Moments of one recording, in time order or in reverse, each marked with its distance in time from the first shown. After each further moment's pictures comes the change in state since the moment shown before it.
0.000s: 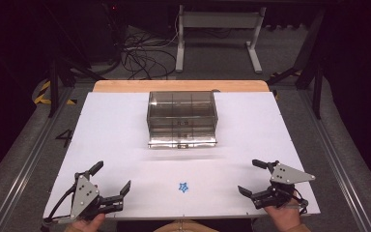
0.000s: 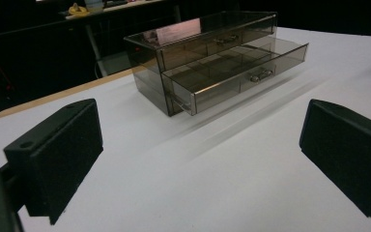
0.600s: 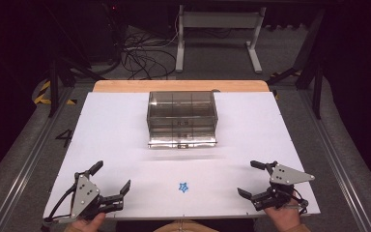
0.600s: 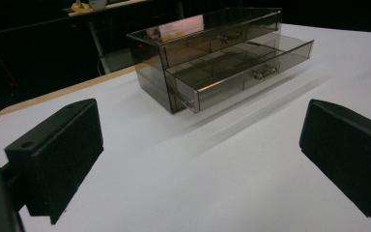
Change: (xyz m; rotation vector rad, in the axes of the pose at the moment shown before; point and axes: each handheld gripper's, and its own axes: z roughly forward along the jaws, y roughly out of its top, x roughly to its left) left arm 0.002 0.000 0.001 0.016 0.009 -0.008; right arm 0.002 0.000 0.000 -0.005 0.037 -0.006
